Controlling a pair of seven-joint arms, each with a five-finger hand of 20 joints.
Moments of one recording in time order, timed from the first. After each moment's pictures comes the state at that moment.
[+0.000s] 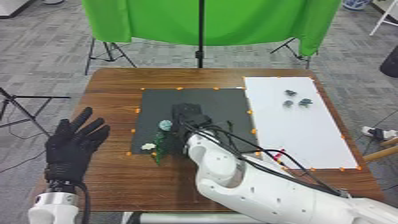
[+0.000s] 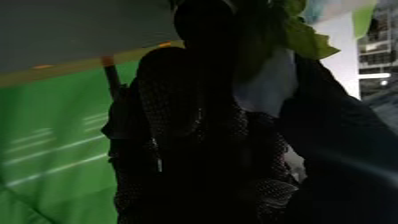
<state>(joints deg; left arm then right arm) 132.9 -58.4 -95.8 -125.9 31.1 13.4 19.7 -55.9 -68.4 17.5 -94.1 -130.3 8.5 43.7</state>
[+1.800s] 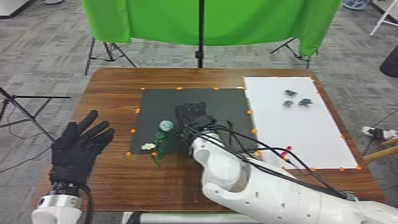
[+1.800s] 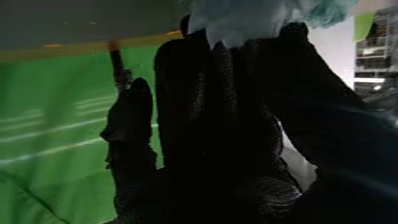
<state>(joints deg) 133.8 -57.2 -94.6 -125.9 30.6 13.2 20.4 -56.6 -66.3 17.6 -95.4 -133.8 8.9 43.8</state>
